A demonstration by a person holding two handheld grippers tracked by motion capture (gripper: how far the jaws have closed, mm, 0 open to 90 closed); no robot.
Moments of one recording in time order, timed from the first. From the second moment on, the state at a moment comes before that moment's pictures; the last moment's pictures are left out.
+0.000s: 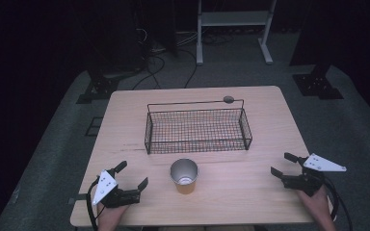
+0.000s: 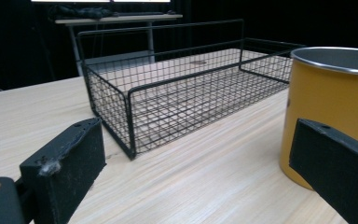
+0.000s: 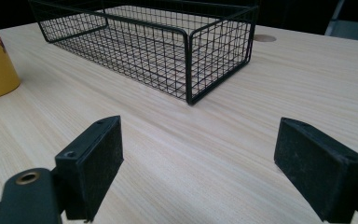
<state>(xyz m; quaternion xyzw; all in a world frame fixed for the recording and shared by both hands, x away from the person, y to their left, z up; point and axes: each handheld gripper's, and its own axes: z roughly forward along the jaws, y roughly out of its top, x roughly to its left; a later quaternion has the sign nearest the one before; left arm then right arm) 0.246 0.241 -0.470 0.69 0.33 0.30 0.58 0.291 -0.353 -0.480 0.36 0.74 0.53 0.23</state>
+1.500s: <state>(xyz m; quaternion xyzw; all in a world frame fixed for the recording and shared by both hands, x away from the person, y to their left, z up) 0.242 0.193 -0.468 0.74 0.24 0.26 0.57 0.291 -0.354 -0.480 0.36 0.74 0.53 0.23</state>
